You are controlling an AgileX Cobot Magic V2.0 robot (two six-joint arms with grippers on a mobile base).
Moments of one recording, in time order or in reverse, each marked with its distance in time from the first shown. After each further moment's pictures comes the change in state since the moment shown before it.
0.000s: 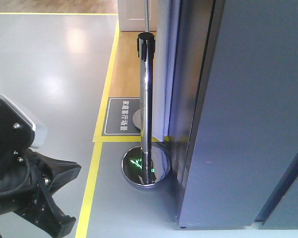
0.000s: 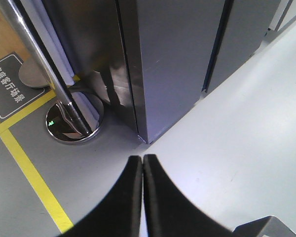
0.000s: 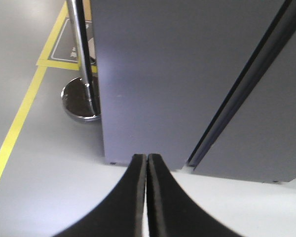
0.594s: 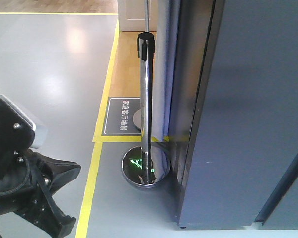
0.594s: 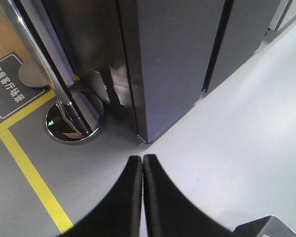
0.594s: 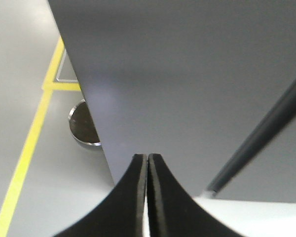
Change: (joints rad) left arm 0.000 0.000 0.000 0.000 0.000 0.000; right arm -0.278 0.634 -0.194 0.306 -0.422 -0.250
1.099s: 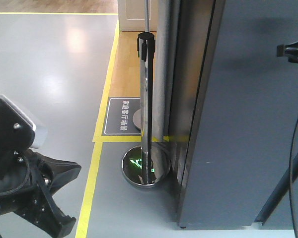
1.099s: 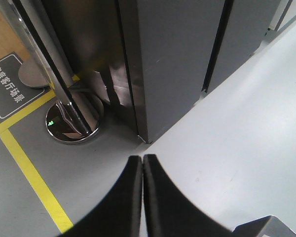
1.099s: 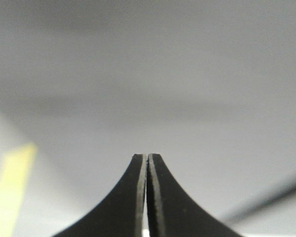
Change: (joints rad) left arm 0.000 0.000 0.000 0.000 0.000 0.000; right arm -0.075 0.556 -0.438 0.257 -0.090 -0.223
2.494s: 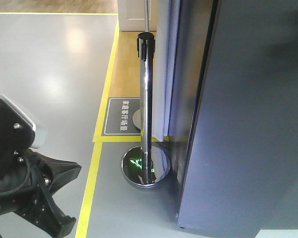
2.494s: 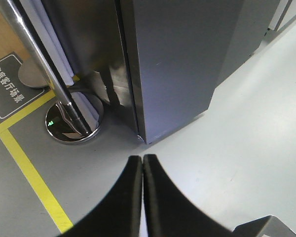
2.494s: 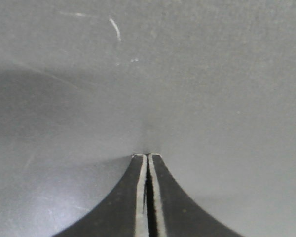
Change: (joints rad) left arm 0.000 0.000 0.000 0.000 0.000 0.000; right arm -0.044 0.066 0.091 -0.890 -0.531 0.828
